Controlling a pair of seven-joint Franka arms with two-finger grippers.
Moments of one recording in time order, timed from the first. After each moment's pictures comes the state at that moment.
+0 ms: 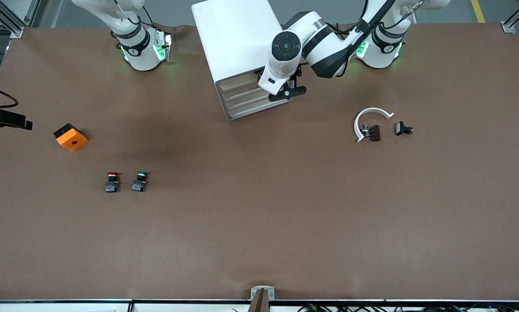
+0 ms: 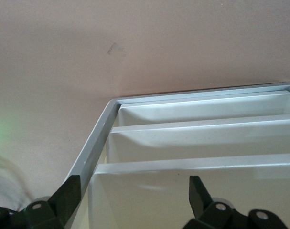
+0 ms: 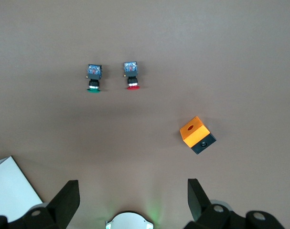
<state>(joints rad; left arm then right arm) -0.29 0.25 -0.69 -2.04 -0.18 2.02 -1.10 -0.08 0.22 -0.09 -1.31 0.02 1.32 -0.14</state>
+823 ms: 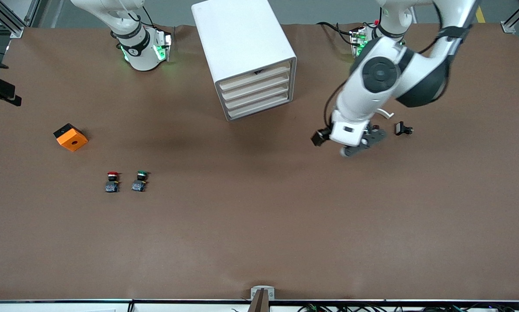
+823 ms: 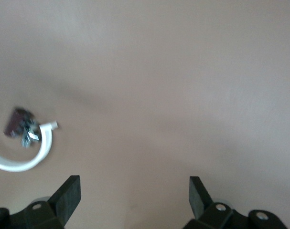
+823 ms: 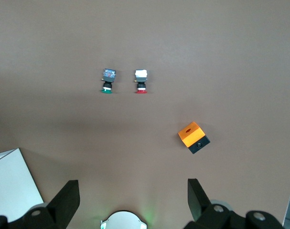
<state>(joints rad) 0.14 0.23 -0.68 -1.80 0.10 1.98 -1.04 -0.01 0.09 -0.06 -1.29 -0.02 1.27 -0.14</state>
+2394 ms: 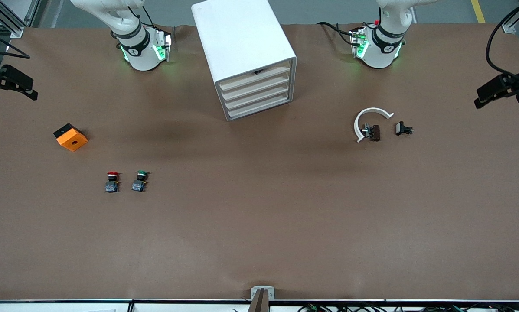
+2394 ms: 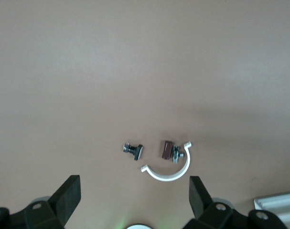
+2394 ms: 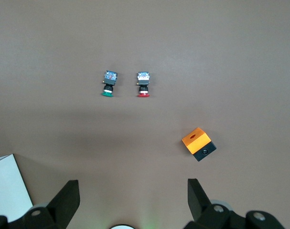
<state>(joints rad) 0.14 -0.04 -0.15 -1.51 0.02 1.44 -0.08 0.00 -0.11 -0.07 -1.64 -0.02 1.49 -0.14</state>
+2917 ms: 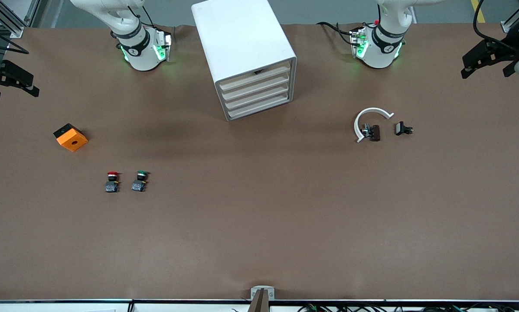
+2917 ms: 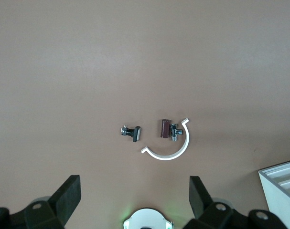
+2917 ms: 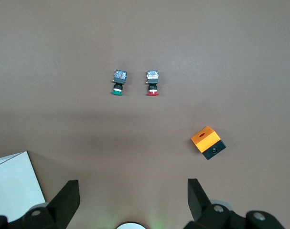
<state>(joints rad) 0.03 -0.22 -0.08 -1.69 0.02 1.45 -0.04 0.00 -0.13 -0.08 -1.63 0.02 1.47 -0.14</state>
